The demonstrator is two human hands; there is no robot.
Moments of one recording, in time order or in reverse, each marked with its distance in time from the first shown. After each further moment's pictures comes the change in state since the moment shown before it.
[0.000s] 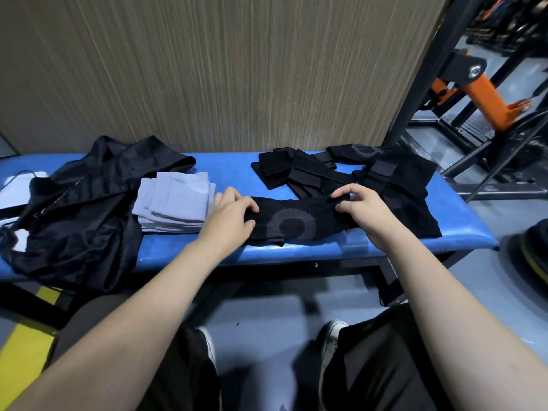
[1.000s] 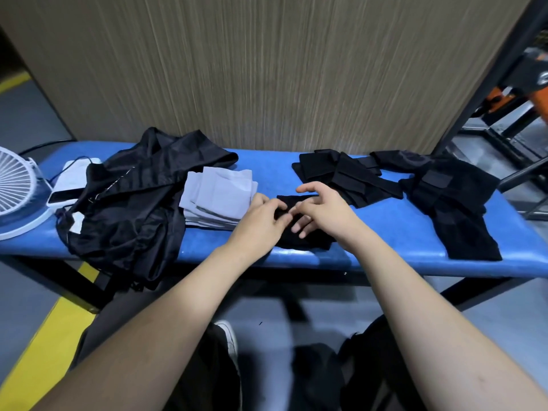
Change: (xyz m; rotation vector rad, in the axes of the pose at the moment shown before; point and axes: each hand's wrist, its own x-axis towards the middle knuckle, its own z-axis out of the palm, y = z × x) left_hand -0.006 -0.016 -0.008 -0.243 -0.040 -0.118; right_hand -0.007 -0.045 0.129 0.058 -0.357 -0.073
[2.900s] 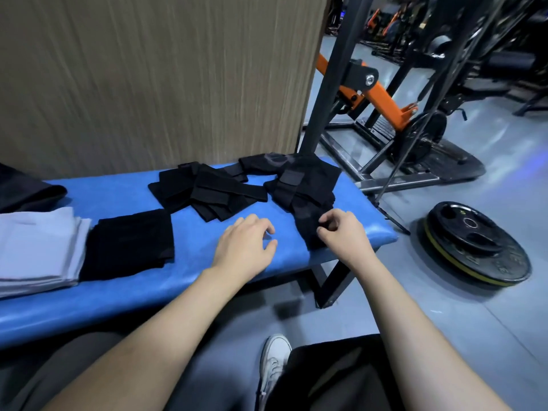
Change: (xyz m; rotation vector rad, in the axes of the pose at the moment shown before) left_hand 0.033 0.154 0.155 0.228 -0.069 0.343; right_hand -0.094 0.095 -0.243 -0.601 0.684 0.210
